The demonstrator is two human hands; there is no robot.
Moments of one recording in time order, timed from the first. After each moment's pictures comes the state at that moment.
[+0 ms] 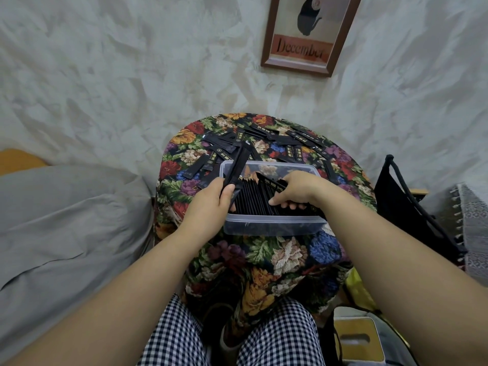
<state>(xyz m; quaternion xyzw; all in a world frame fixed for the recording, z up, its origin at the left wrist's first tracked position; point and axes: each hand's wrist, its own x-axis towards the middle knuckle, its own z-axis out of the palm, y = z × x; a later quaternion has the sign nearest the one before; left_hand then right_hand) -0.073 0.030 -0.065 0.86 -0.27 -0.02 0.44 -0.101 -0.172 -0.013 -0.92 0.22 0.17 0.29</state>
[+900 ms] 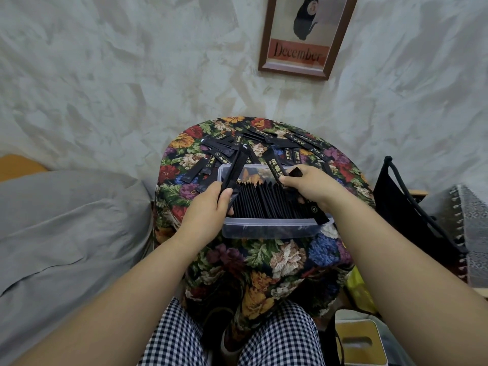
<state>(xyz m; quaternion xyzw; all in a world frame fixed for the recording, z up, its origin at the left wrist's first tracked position) -0.075 0.029 -0.064 0.86 -0.26 -0.02 0.44 -0.117 -0.184 -0.009 -0.87 0.23 0.00 0.43</state>
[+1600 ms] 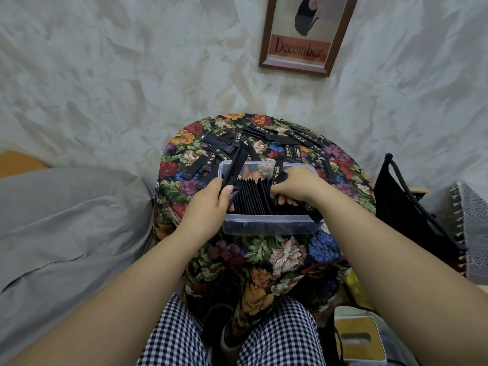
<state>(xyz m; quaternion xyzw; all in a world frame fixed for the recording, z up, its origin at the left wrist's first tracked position) -0.075 0.030 -0.065 0.86 -0.27 -0.02 0.44 -0.108 -0.163 -0.007 -0.92 0.22 0.09 0.32</state>
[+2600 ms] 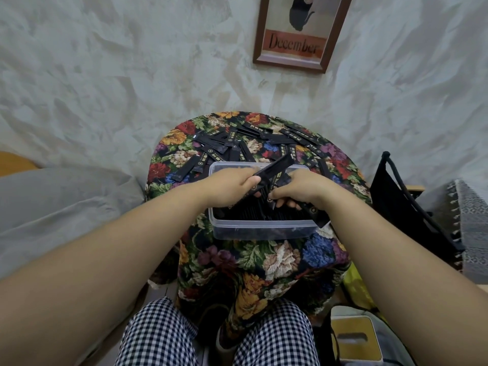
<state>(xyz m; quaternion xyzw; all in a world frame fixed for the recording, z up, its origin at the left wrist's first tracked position) -0.041 -0.022 -0.018 0.86 -0.41 -0.18 0.24 -0.111 -0.185 -0.005 -0.89 0.21 0.12 0.39</state>
